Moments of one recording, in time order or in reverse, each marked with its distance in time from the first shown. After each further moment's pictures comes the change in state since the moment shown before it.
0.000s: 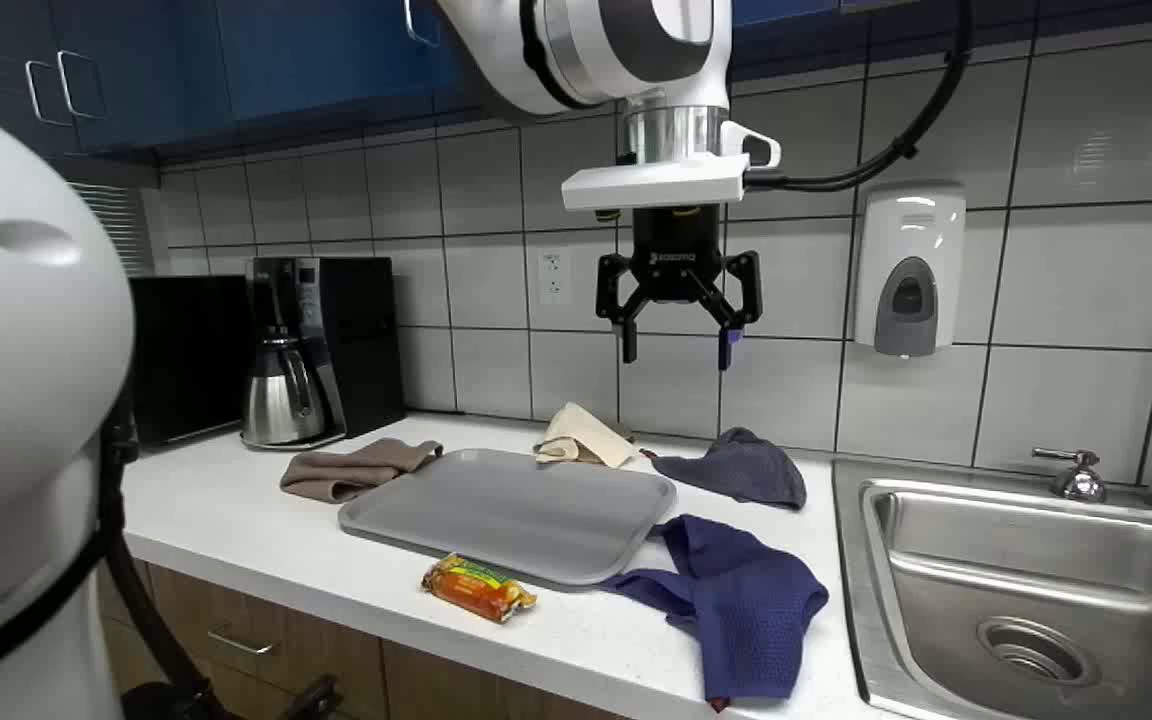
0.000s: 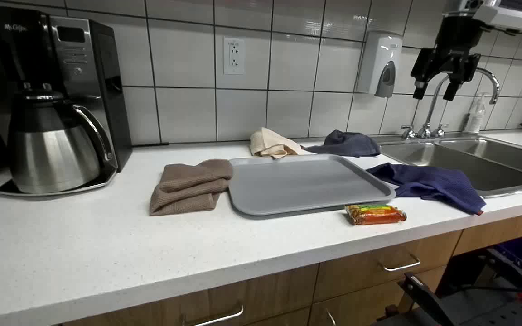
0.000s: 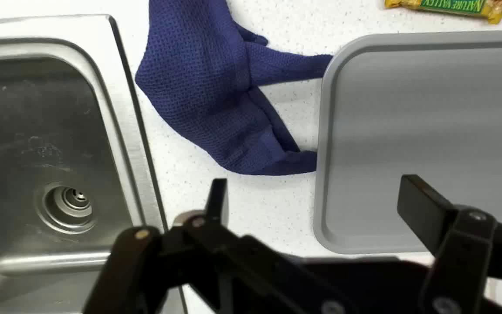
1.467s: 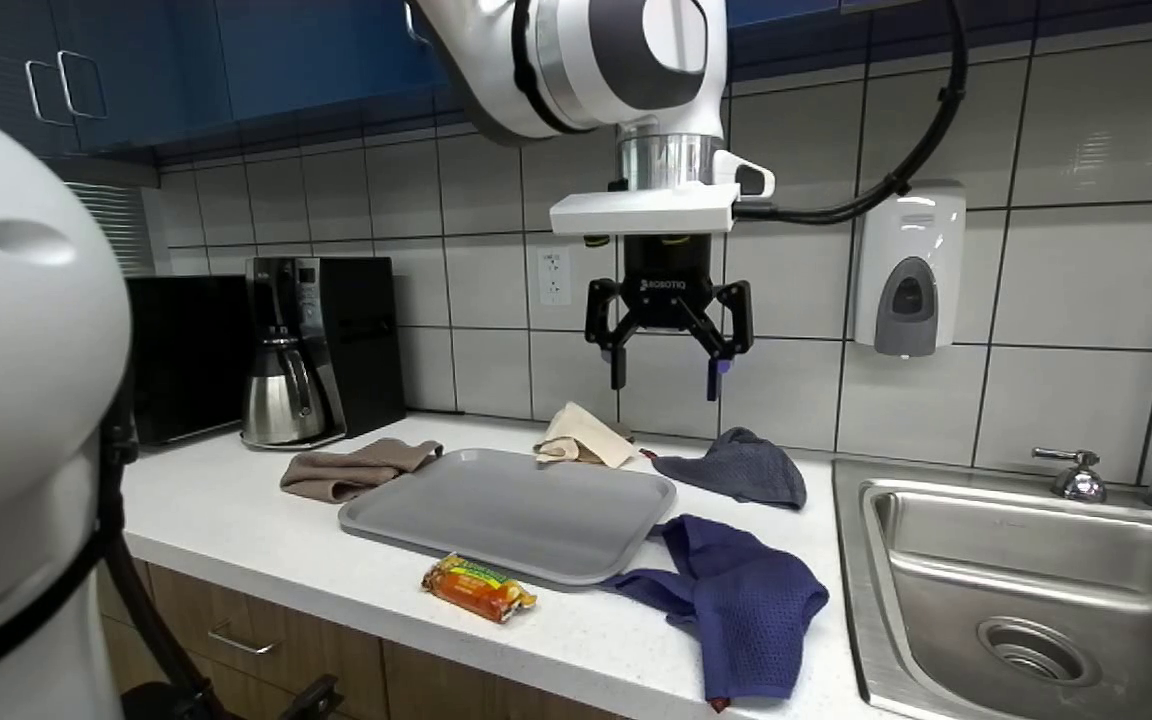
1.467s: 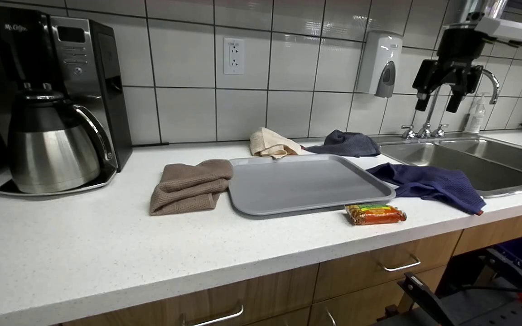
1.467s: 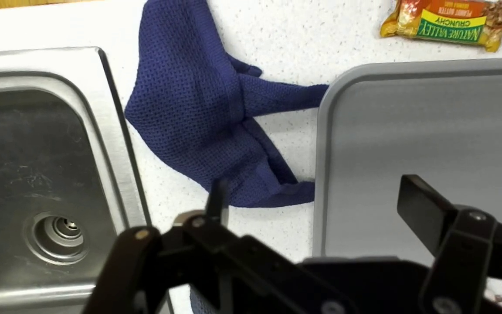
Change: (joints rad) arm -0.008 0.000 0.002 -0.055 0.001 0.012 0.006
